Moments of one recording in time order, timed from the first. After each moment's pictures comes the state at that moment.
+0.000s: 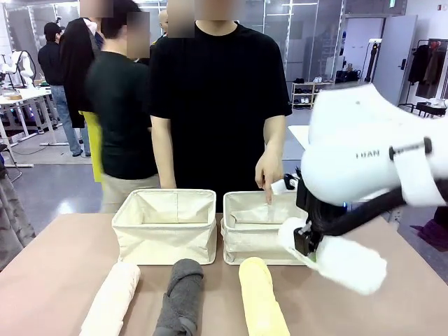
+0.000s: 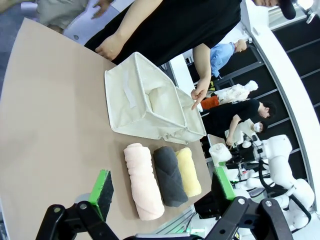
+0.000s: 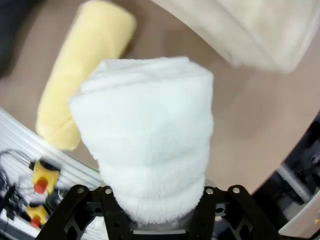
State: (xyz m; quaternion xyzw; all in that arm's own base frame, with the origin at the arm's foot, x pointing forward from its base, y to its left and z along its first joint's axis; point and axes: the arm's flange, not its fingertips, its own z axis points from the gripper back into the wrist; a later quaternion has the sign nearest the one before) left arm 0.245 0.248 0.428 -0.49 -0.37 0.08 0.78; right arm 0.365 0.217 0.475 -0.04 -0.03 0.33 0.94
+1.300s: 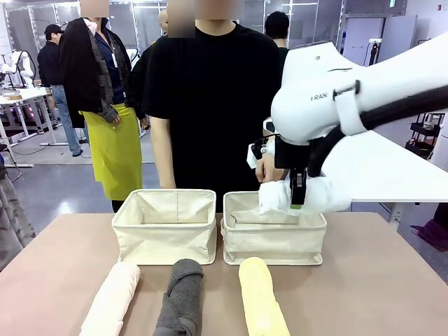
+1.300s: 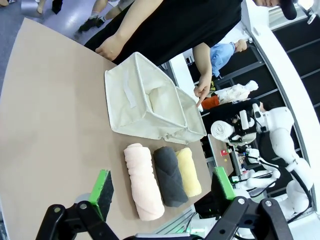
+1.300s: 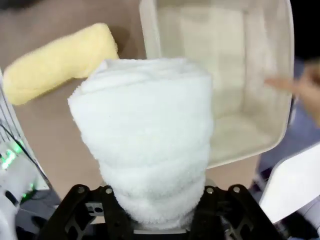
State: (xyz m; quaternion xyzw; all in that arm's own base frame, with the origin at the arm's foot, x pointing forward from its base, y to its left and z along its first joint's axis) left arm 0.246 0.247 0.428 -0.49 -0.37 0.08 0.78; right arm 0.490 0.240 0.519 -0.07 -0.04 0.66 0.74
